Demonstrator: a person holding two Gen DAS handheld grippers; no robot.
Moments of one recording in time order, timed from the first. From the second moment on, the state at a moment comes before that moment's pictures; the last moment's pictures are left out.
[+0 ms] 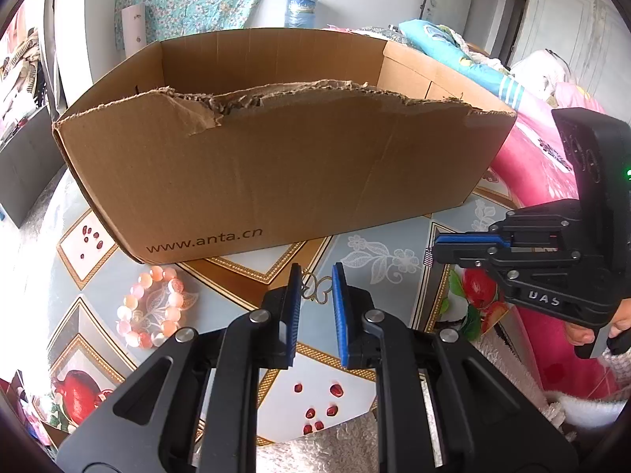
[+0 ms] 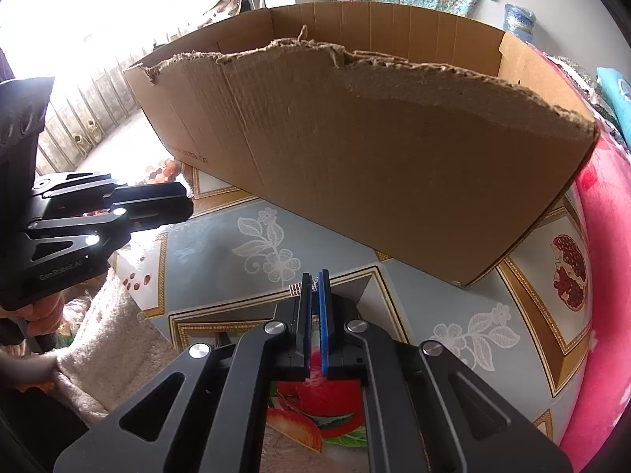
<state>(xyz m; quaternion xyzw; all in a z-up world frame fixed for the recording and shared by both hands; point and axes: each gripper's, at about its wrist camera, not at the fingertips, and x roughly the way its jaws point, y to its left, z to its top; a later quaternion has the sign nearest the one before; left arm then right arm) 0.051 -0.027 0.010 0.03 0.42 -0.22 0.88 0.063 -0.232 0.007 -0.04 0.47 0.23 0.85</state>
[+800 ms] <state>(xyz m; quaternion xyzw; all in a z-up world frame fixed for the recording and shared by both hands) 0.047 -0.016 0.010 0.01 0.42 -0.22 0.88 0.092 -0.207 0.015 -0.14 0.56 0.27 0.77</state>
